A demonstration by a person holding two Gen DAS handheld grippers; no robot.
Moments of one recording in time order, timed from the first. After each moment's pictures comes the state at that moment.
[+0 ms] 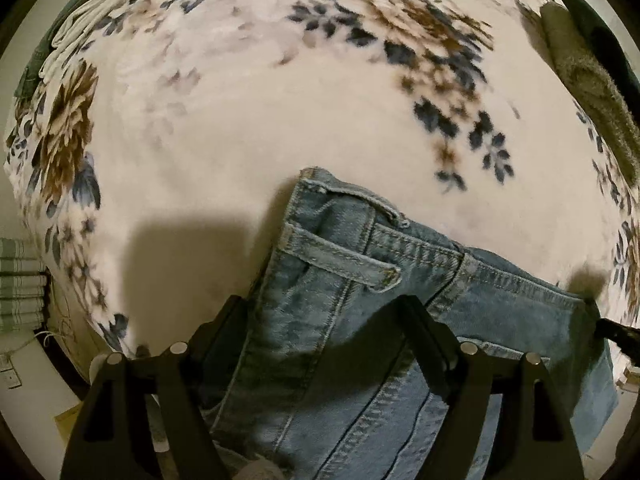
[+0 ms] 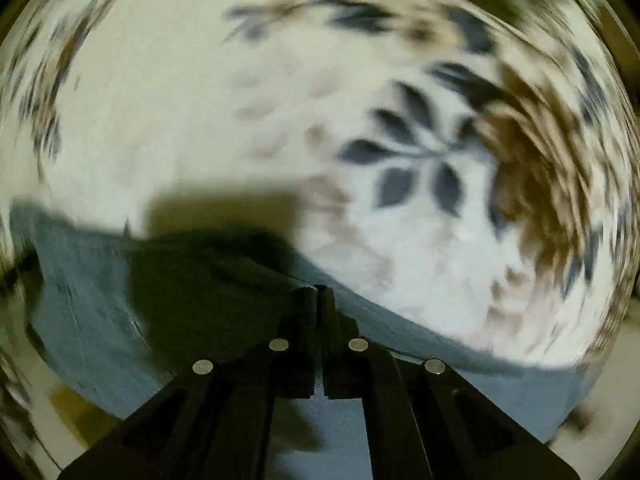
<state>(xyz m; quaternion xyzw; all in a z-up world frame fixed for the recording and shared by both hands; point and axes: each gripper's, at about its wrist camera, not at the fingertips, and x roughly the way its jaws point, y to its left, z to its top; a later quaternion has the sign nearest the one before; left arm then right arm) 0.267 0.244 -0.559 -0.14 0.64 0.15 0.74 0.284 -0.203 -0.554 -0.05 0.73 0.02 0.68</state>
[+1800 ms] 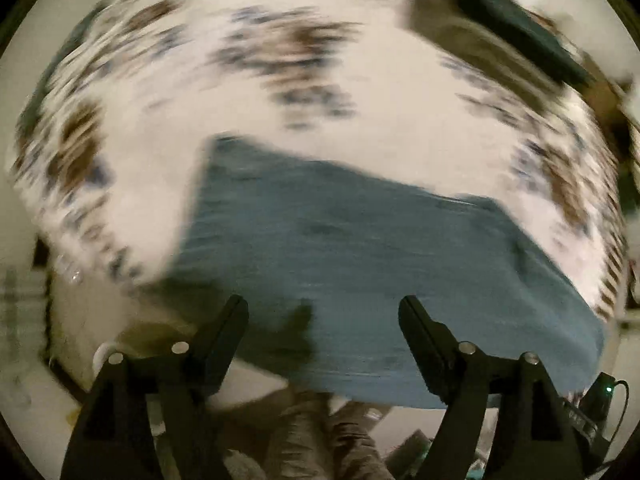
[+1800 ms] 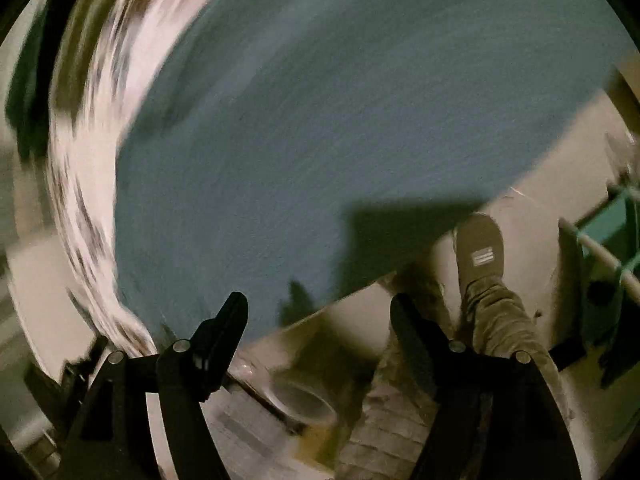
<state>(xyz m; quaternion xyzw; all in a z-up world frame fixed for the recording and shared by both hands) 0.182 0.127 -0.489 -0.10 0.63 0.05 0.76 0.022 -0.348 -0.583 0.48 0.65 -0.11 0.58</state>
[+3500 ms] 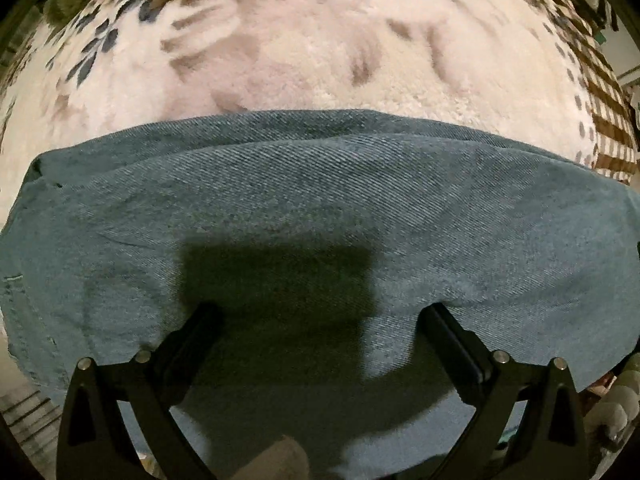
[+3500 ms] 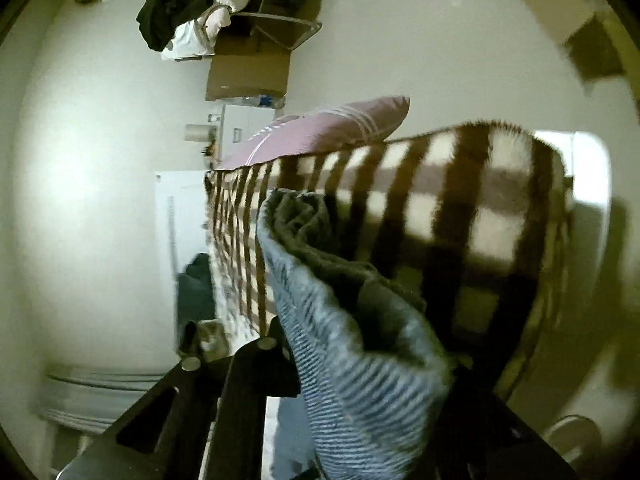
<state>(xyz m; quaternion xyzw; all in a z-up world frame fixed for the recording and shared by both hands) 0.222 -0.245 -0.616 0.08 0.71 -0.07 0.70 -0.041 -0.716 -0.645 0.68 0.20 -0.15 0.69</state>
